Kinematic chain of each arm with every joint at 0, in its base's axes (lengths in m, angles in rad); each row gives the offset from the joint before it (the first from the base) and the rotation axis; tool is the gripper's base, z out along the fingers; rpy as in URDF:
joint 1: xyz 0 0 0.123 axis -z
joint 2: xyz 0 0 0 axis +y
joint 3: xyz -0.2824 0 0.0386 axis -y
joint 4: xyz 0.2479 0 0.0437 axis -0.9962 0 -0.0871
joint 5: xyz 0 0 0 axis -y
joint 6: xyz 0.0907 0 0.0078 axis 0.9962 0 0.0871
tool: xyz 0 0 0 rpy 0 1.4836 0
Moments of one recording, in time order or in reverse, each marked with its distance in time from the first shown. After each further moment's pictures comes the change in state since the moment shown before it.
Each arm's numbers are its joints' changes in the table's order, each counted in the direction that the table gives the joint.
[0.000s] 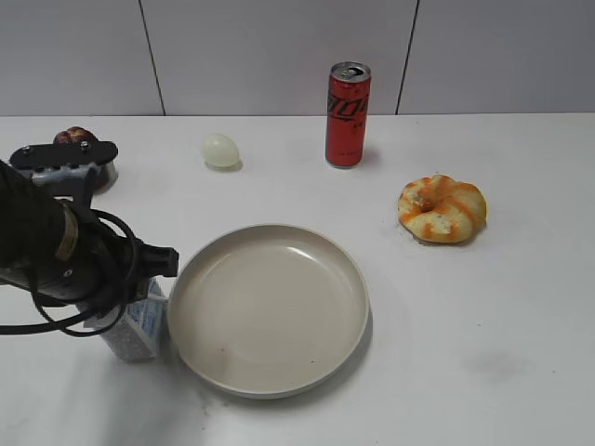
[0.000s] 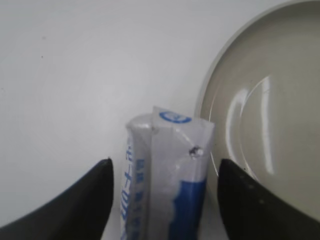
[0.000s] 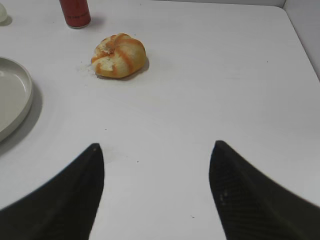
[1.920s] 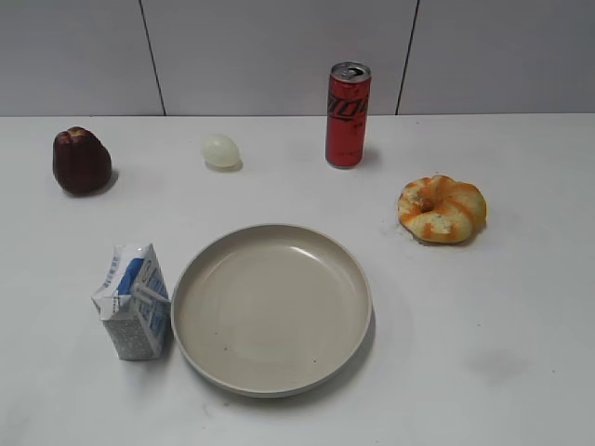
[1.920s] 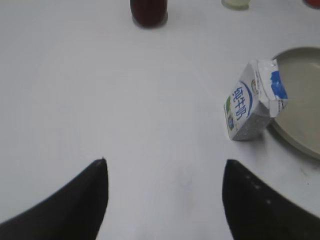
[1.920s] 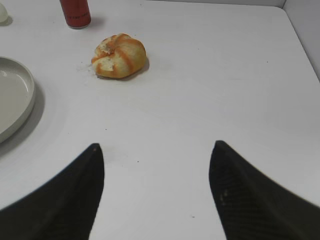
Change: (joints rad) left arm -0.734 -1.395 -0.238 0.613 -0.592 1.116; right arm 0.000 0.000 0.000 0.000 0.000 0.000
